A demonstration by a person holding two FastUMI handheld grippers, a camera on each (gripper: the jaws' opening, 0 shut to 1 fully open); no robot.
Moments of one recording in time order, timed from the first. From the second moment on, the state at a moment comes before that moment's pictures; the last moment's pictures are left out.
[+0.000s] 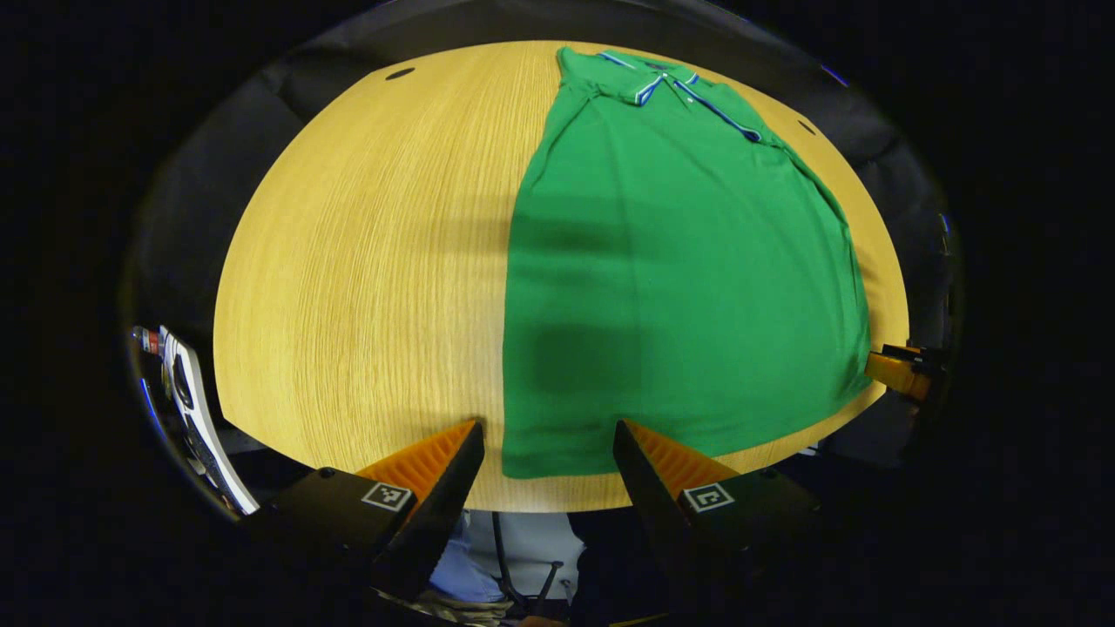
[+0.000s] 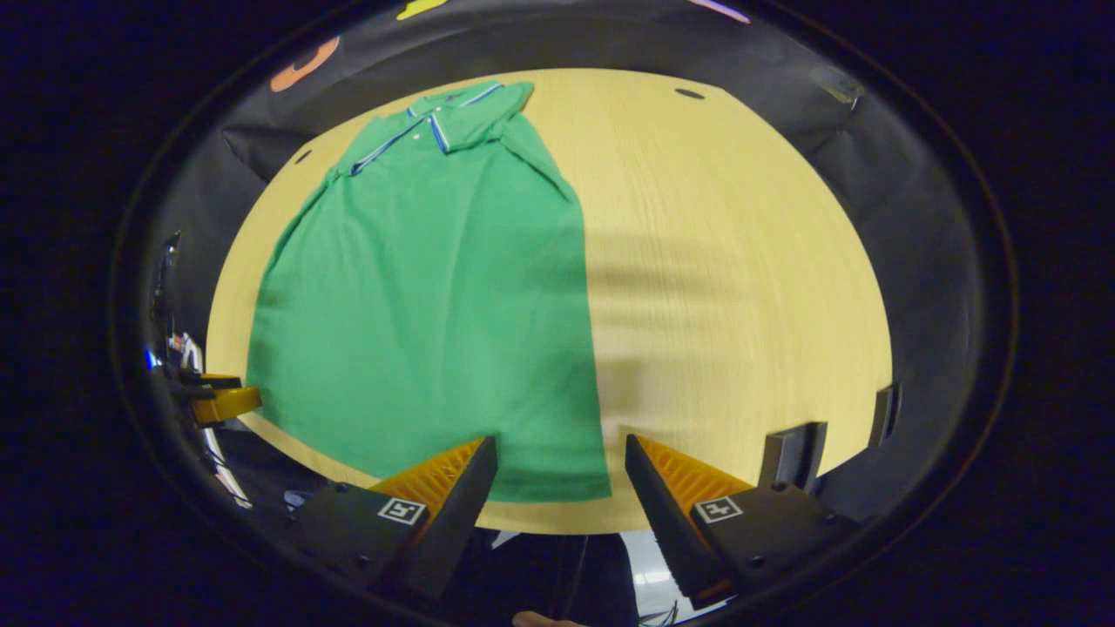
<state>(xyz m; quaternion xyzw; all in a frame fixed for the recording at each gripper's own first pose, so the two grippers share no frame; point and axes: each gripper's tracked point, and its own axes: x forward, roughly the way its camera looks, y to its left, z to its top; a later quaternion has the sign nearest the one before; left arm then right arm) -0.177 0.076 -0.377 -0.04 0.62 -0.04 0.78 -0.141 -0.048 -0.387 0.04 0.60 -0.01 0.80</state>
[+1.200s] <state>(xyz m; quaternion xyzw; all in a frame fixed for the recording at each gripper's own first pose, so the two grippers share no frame) -0.167 0.072 -0.384 -0.03 0.68 -0.05 0.73 -0.142 -0.036 -0.400 0.01 0.69 -0.02 0.73</state>
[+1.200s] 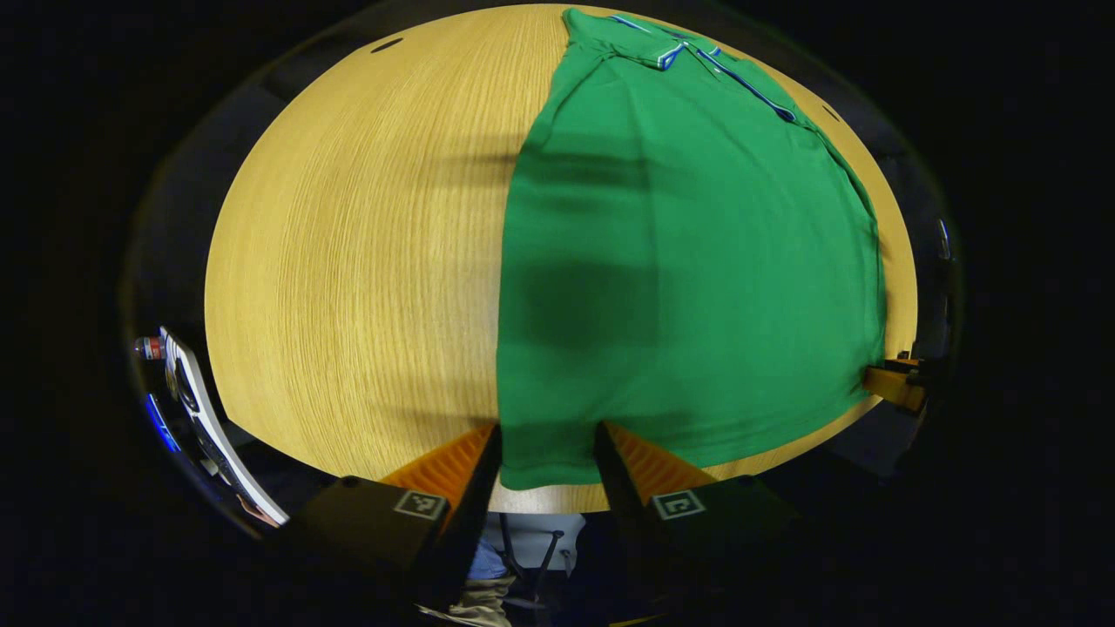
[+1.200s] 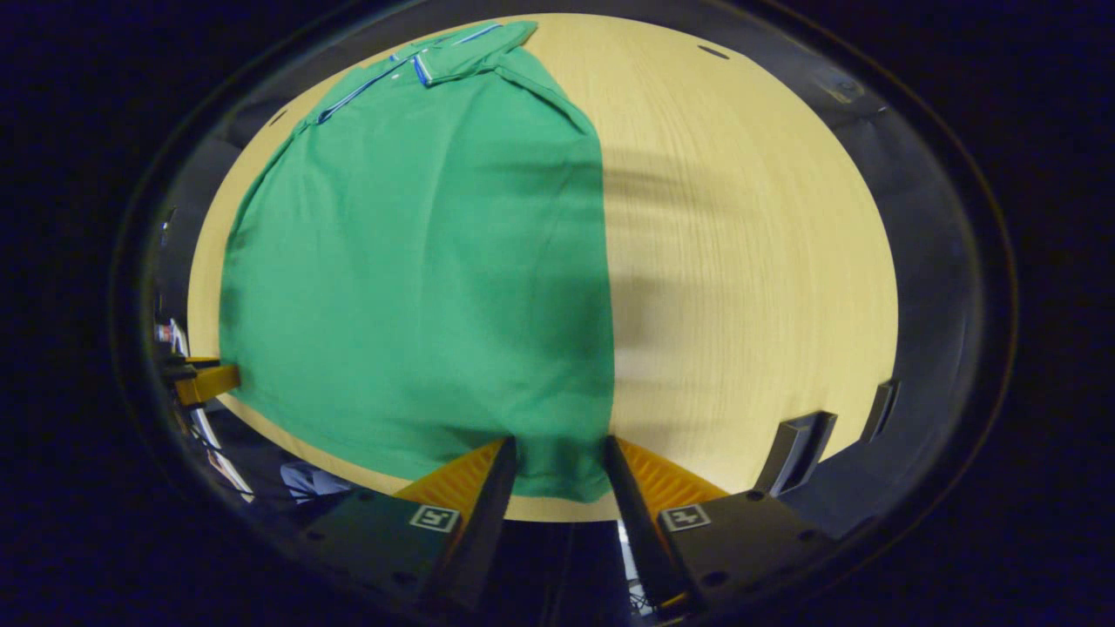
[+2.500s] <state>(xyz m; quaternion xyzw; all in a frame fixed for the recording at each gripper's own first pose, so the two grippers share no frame) -0.115 0.058 -0.287 -0.04 0.56 -0.09 0.82 -0.095 -0.022 -0.289 0.05 0.59 0.04 0.80</state>
